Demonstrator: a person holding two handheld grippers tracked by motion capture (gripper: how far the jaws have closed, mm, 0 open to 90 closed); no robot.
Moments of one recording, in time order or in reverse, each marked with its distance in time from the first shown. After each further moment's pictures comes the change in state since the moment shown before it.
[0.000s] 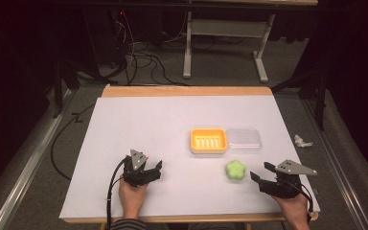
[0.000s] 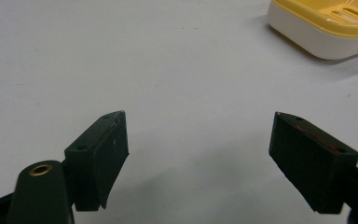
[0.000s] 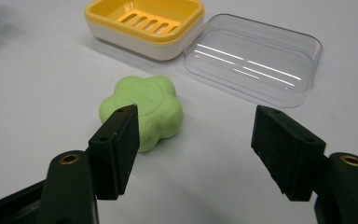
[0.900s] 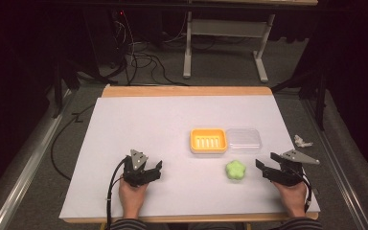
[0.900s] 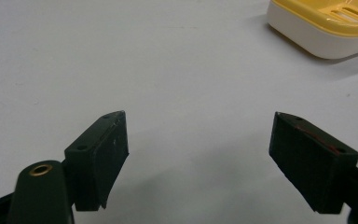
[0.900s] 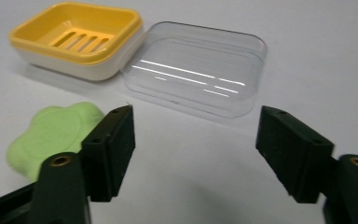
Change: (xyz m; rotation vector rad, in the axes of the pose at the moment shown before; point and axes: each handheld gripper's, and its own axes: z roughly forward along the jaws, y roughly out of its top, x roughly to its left) left arm 0.000 0.000 0.000 0.003 -0.002 0.000; right arm -0.037 0.002 0.022 -0.038 -0.081 0.105
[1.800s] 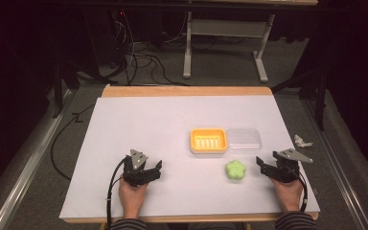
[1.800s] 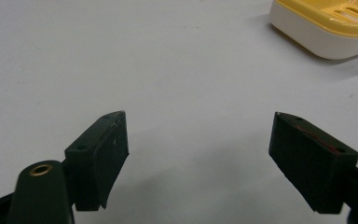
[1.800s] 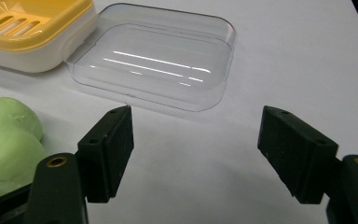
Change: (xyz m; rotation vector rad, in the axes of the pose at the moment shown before) left arm 0.000 0.000 0.001 0.002 0.008 -0.002; right arm -0.012 -0.010 0.025 0.016 -0.118 0.020
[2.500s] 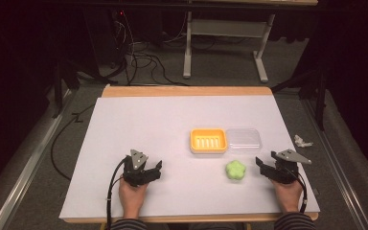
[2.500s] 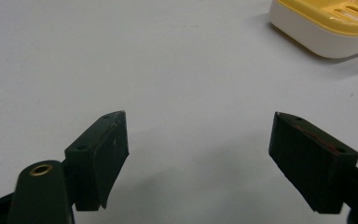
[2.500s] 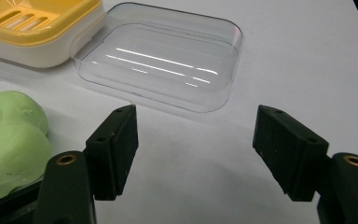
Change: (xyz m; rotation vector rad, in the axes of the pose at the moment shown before) left arm 0.000 0.000 0.000 -0.002 -0.001 0.001; right arm 0.004 -0.002 0.000 -0.015 0.004 -0.040
